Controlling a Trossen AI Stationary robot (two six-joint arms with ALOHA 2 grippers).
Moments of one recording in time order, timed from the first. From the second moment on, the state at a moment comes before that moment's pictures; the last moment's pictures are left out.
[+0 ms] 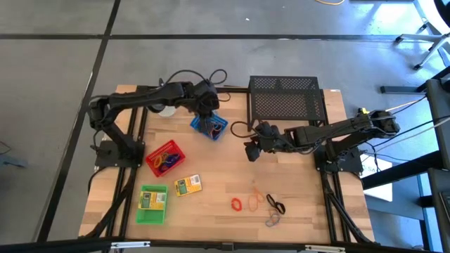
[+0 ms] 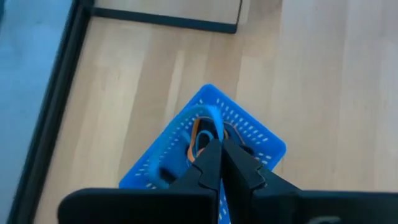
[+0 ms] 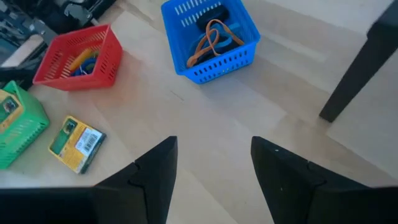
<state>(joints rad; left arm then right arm) 0.38 1.61 1.38 -0.80 0.05 0.19 0.15 1.38 0.92 -0.34 0.40 0.90</state>
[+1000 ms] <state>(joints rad) 0.43 1.60 1.11 -0.53 0.02 0.00 0.15 1.38 0.92 -0.35 0.46 0.92</state>
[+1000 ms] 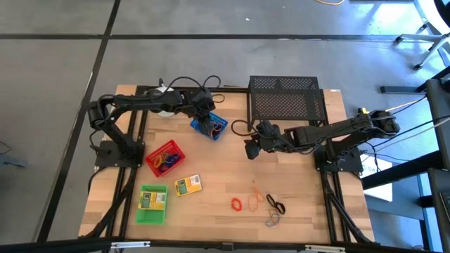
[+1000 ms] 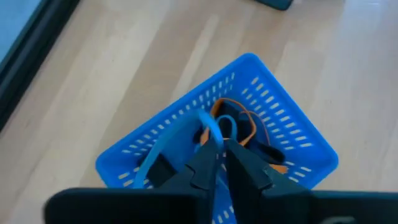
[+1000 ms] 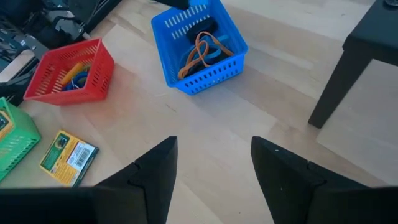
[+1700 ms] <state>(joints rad) 0.37 1.44 1.11 -0.53 0.15 -0.31 0.26 1.38 0.92 -0.57 -0.01 0.55</state>
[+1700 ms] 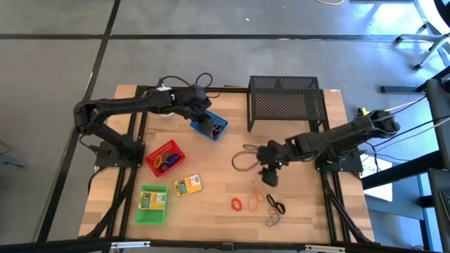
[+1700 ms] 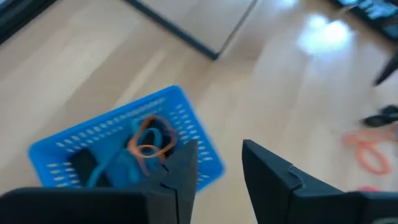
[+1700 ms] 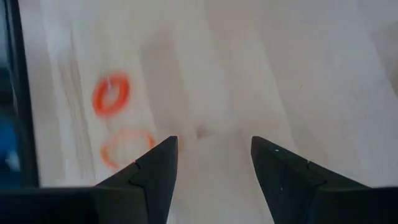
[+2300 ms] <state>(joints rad) 0.02 1.36 1.11 -0.44 0.08 -0.57 0.36 1.45 0.92 -0.58 -0.16 0.22</state>
